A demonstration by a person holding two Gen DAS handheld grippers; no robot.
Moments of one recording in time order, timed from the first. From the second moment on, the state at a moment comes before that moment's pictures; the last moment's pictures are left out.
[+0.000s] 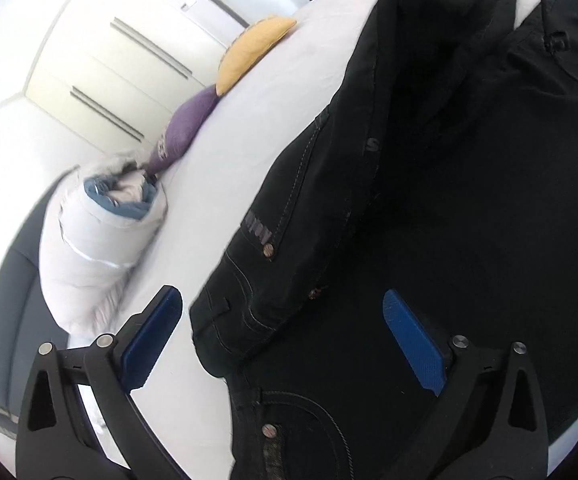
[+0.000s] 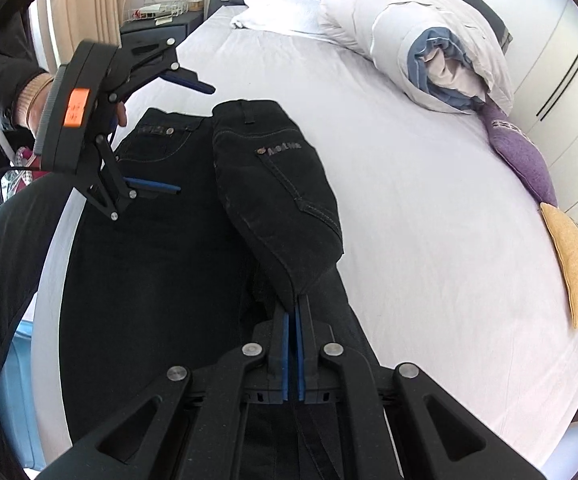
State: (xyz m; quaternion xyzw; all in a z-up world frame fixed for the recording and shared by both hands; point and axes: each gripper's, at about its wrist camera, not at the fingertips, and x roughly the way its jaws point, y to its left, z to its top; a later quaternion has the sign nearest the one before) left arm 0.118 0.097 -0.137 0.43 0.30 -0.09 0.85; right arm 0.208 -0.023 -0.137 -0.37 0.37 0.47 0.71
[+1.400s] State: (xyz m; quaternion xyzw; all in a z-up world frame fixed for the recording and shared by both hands) left arm 0.030 0.130 -0.202 0.56 0.29 -0.12 0.77; right arm 0.062 0.020 -0.214 -0.51 0.33 0.51 0.62
